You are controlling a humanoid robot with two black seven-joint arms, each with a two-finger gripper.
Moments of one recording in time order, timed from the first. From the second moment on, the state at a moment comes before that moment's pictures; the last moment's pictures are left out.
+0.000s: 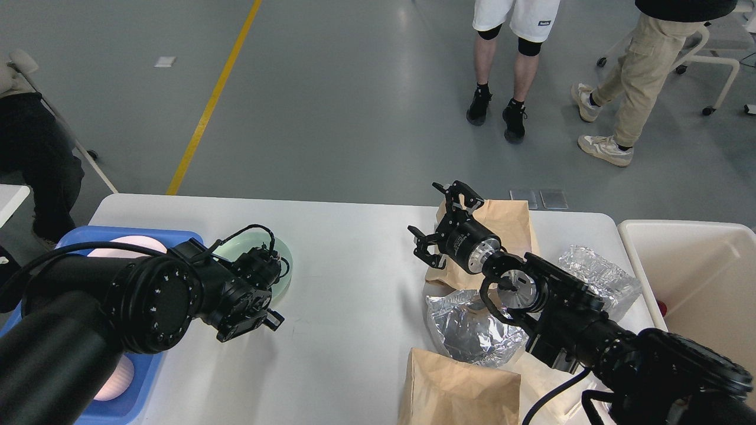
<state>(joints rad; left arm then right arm) -1.26 -0.15 1.32 -0.65 0.50 -0.40 0.17 0.79 0.10 0.57 0.31 -0.01 0.39 0.14</state>
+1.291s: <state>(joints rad) -1.37 -0.14 1.07 -0.65 0.44 -0.60 0.16 0.79 0.10 0.57 0.31 -0.01 0.39 0.14</state>
